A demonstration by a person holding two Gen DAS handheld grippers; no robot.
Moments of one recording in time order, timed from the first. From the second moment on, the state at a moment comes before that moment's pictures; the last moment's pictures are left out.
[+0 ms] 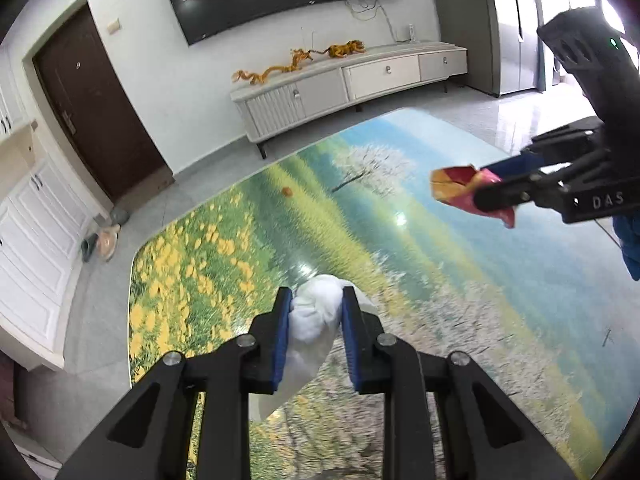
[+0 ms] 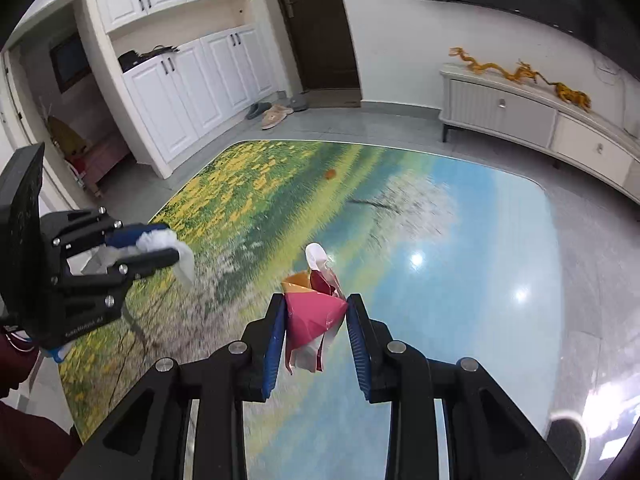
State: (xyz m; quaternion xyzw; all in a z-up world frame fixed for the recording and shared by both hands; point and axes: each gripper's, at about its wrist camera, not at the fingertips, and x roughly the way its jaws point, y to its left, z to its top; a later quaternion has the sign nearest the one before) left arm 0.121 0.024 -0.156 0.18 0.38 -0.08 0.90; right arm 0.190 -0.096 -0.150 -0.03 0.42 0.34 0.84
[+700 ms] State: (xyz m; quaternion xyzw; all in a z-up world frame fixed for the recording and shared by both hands) left arm 0.211 -0.271 -0.158 0.05 0.43 -0.34 0.84; right arm 0.137 -0.410 -0.221 0.11 0.47 0.03 0.88
